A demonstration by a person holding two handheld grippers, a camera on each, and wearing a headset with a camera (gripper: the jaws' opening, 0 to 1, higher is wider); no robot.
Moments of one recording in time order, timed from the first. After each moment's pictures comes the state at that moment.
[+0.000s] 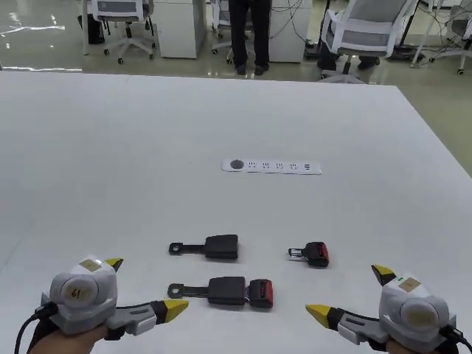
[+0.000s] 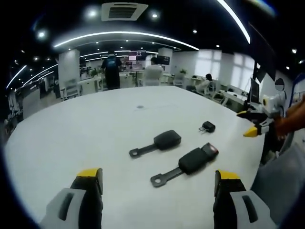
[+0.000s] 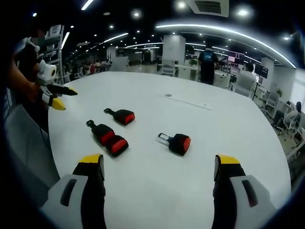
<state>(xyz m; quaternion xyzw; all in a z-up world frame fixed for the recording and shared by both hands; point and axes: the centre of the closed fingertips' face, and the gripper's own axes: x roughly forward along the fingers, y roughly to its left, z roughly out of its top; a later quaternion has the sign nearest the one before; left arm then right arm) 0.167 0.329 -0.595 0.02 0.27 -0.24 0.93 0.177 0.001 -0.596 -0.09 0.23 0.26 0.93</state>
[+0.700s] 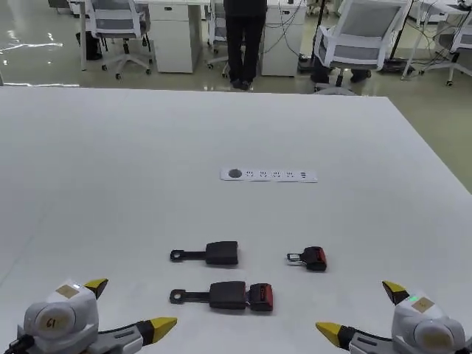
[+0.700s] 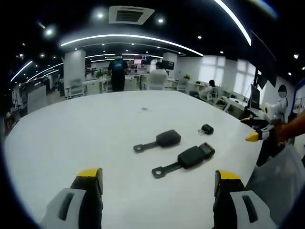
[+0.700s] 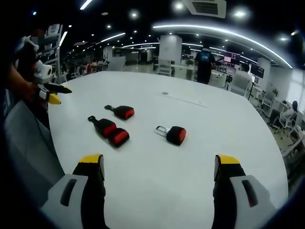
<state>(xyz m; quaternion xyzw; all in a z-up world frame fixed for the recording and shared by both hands) 0.139 0.342 -0.584 0.00 0.25 -0.23 0.94 0.150 -0.019 -0.594 -0.09 0.24 0.24 0.94</state>
